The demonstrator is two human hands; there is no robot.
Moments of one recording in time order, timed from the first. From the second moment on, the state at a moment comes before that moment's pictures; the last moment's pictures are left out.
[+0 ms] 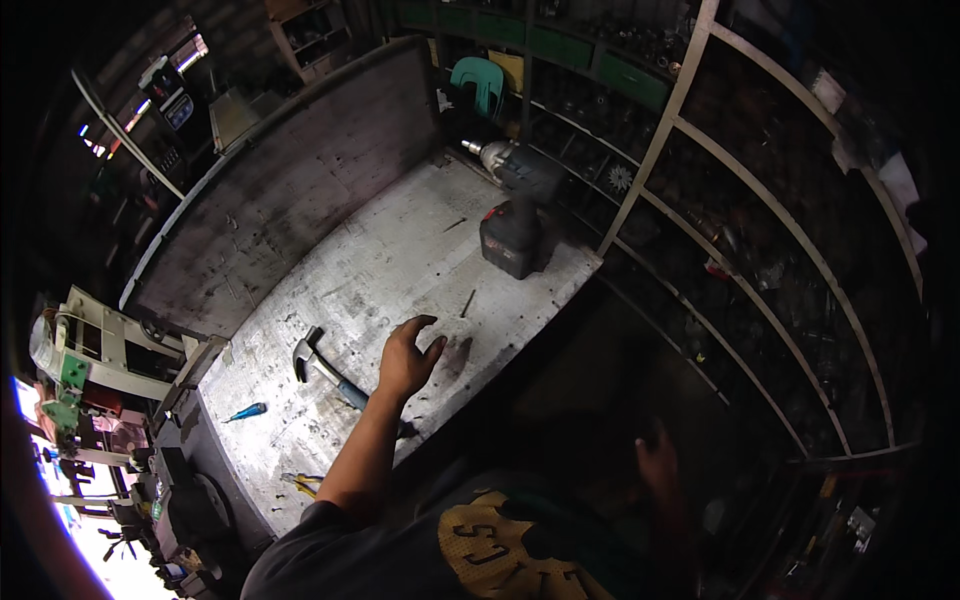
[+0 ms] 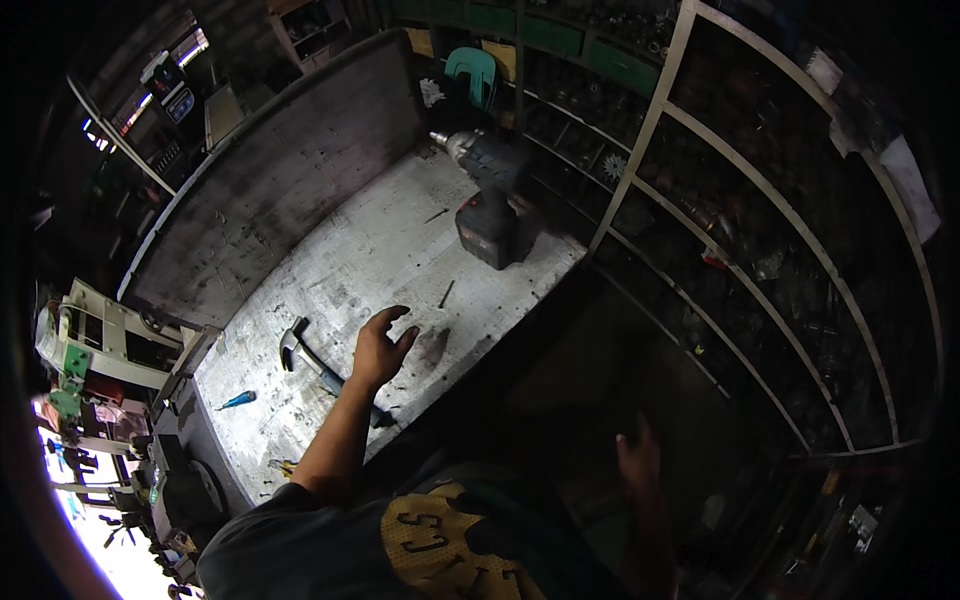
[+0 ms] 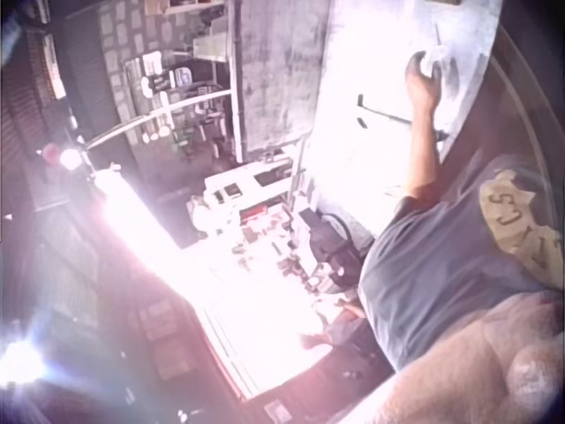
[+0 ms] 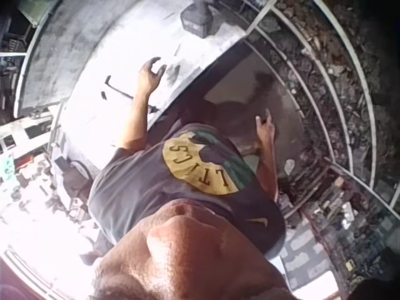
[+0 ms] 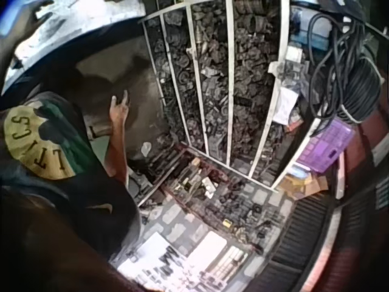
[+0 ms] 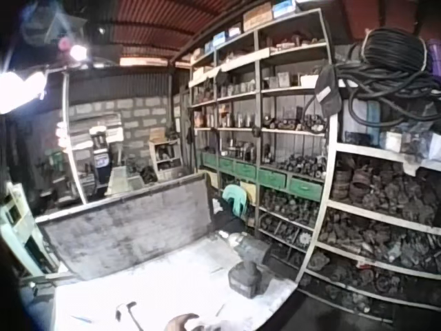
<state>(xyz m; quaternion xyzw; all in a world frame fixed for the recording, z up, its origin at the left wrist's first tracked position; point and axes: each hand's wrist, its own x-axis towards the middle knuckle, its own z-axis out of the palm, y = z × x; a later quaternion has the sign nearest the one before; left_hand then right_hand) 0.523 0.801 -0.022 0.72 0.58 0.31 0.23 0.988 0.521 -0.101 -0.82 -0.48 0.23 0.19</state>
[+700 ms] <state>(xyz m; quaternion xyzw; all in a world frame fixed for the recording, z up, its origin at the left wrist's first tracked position) 0.597 0.935 -0.100 0.63 0.77 0.06 0.09 1.141 0.794 -0.155 -0.74 -0.58 0.26 0.21</state>
